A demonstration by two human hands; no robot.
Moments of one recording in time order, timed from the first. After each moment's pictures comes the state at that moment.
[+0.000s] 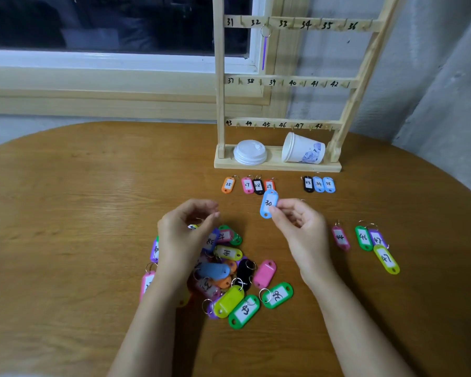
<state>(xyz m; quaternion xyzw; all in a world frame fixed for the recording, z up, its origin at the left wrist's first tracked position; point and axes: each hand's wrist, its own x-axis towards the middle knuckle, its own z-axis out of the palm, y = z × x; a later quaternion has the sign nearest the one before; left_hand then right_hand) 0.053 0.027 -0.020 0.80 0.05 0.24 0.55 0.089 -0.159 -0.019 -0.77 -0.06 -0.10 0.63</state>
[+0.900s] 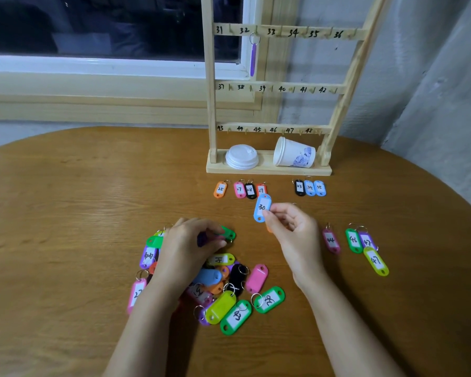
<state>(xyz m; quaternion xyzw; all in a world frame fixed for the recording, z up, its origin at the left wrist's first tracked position) 0.059 0.030 -0.036 0.92 -0.03 0.17 0.36 0.092 -0.162 -0.022 -0.77 -0.05 -0.10 0.63</state>
